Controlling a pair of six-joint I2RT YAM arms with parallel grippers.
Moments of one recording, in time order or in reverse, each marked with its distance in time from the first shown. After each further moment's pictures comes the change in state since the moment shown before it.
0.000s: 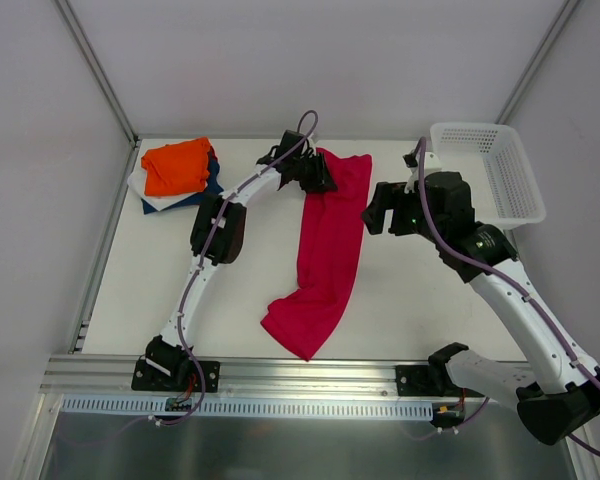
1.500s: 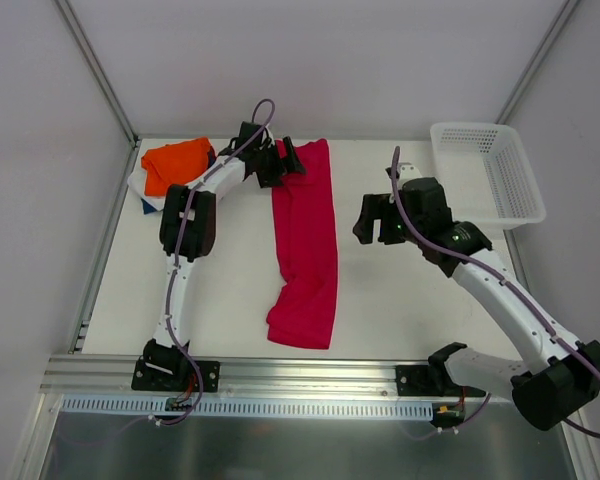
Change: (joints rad) left arm 0.171 -0.180 -0.229 0.027 -0.059 0.028; right arm 0.009 0.068 -0.087 0.029 -0.009 0.016
